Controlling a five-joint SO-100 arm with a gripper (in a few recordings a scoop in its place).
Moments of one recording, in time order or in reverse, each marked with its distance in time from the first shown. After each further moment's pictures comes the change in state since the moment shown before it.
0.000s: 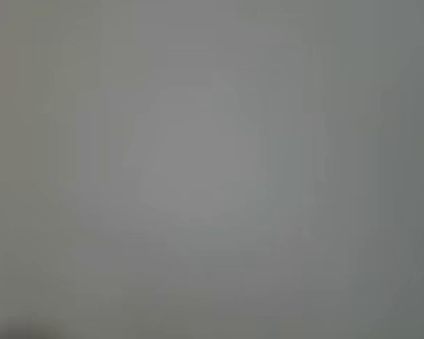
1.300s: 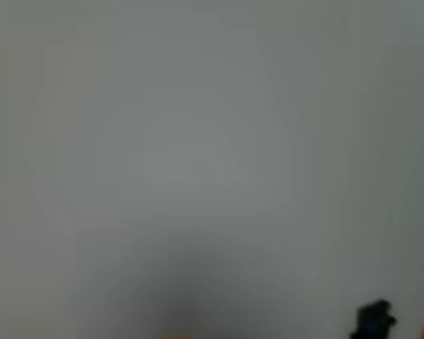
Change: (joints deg) arm 16.8 -70.5 -71.8 12.0 22.2
